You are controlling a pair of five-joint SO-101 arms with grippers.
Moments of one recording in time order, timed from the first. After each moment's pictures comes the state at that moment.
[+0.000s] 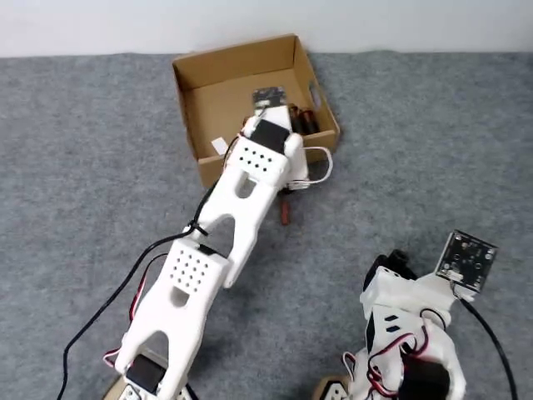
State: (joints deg) left arm 26.7 56.5 -64.0 98.9 45.1; right arm 7.0 -102.0 69.3 81.3 -16.9
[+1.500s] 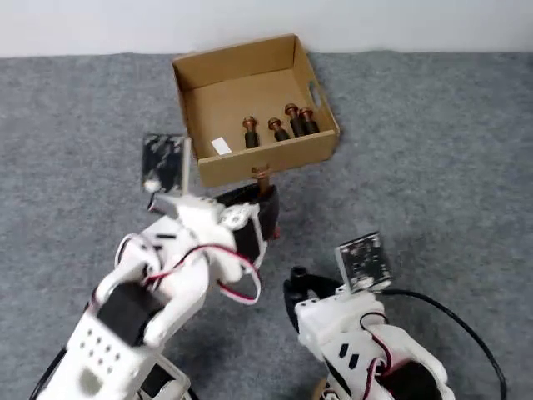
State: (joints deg) left arm 33.0 -58.0 41.5 54.5 38.6; right arm -37.3 -104.1 69.3 81.3 -14.3
